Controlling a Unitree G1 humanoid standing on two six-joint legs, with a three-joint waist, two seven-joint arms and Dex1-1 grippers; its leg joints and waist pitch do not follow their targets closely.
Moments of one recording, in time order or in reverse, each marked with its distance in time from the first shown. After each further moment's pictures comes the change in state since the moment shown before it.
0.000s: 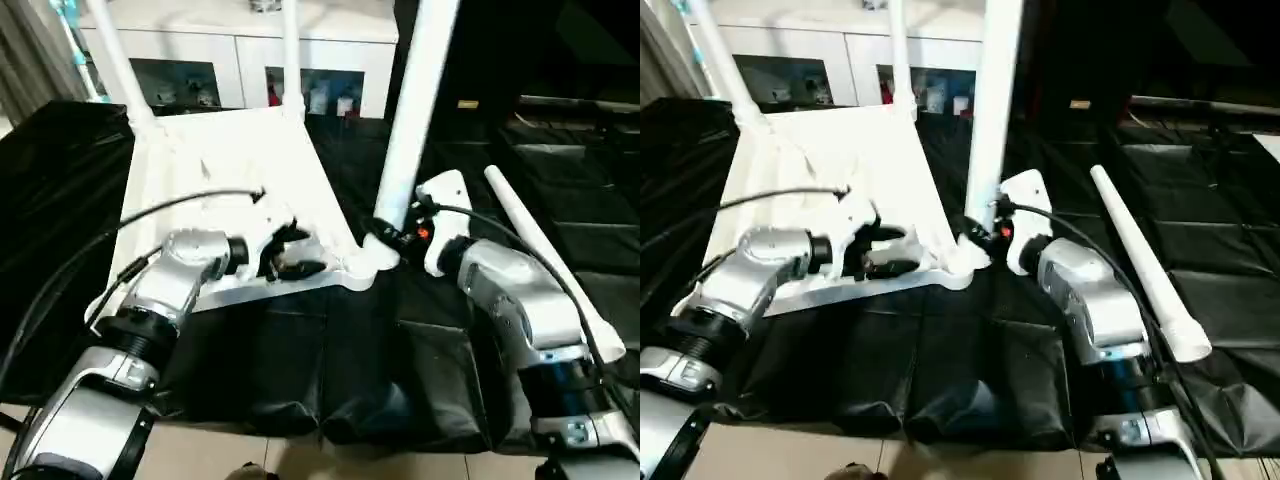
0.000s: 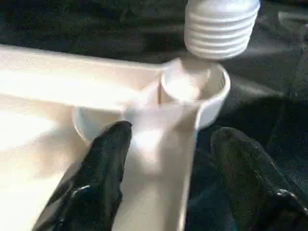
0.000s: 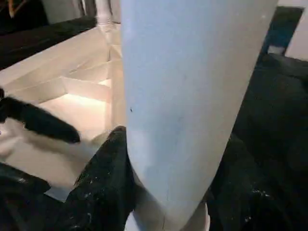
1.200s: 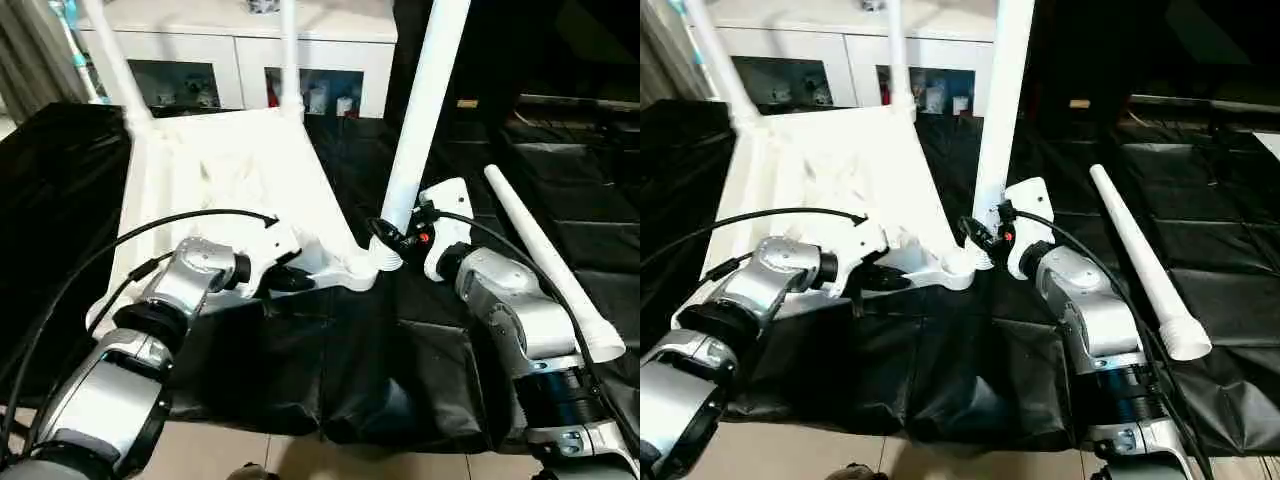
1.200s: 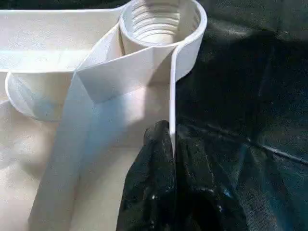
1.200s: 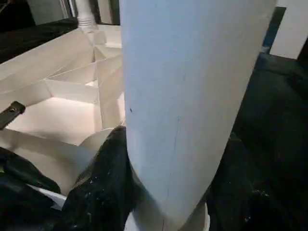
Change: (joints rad) left arm -0.099 -0.047 -0.027 0.274 0.139 -0.160 -0.094; right arm 0.000 0.021 0.000 0.000 -0.018 -0.020 -0.026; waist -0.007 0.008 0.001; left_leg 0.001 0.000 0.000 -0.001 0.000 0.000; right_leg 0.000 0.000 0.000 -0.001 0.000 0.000
